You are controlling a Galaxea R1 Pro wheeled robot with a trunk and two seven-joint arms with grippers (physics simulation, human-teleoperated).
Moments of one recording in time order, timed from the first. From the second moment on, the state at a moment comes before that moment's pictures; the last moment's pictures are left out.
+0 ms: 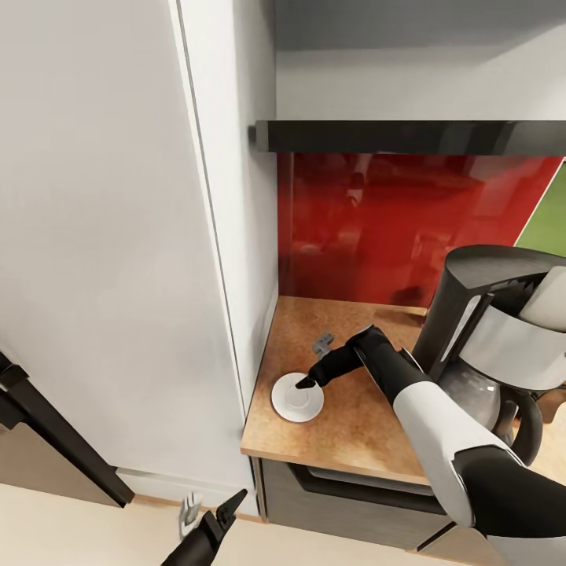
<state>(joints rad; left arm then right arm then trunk) -0.01 -0.02 -0.03 -1.04 0.94 0.41 -0.55 -1.05 0.06 0.15 -0.58 0.51 0.65 1.01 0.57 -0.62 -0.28</state>
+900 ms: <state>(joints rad) -0.03 -0.03 -0.02 -1.07 0.94 0.45 -0.61 -1.05 0.06 0.15 -0.50 0.51 0.56 1.01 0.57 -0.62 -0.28</state>
